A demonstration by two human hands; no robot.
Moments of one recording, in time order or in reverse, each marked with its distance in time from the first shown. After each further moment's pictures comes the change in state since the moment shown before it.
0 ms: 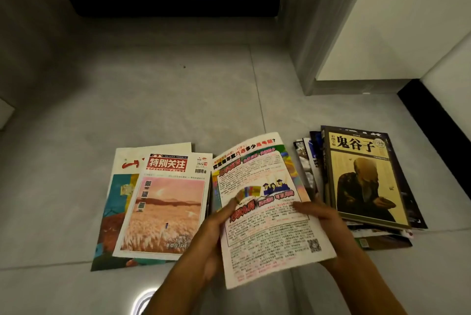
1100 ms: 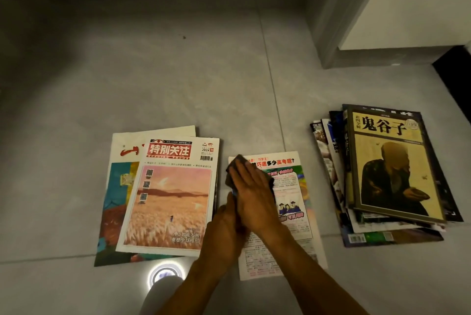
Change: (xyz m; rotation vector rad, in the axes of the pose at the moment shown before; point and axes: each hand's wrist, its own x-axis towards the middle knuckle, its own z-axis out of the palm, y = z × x) left_hand 0.065 -0.042 -0.058 1.380 0.334 0.475; right_hand 0.165 0.110 0.033 -1.745 0.209 -0.851
